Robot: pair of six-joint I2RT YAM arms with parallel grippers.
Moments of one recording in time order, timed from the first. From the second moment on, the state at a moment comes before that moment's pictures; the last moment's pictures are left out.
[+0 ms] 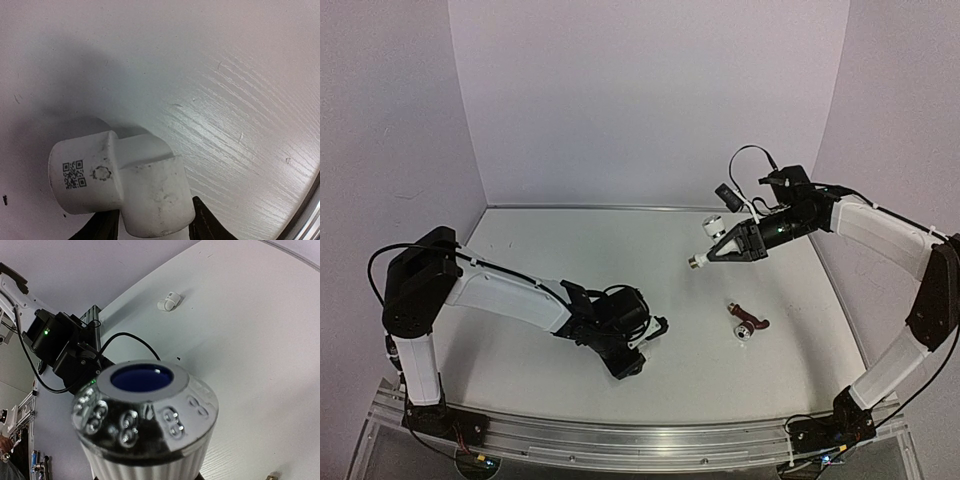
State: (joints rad) left arm -1.16 1.92 1.17 -0.38 0.03 -0.13; right arm 0.39 1.56 1.33 -0.71 -0.95 -0.27
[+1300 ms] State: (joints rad) left arm -0.98 1.82 1.04 -0.32 -0.16 -0.30; right arm 0.38 1.56 1.30 -0.71 -0.94 -0.28
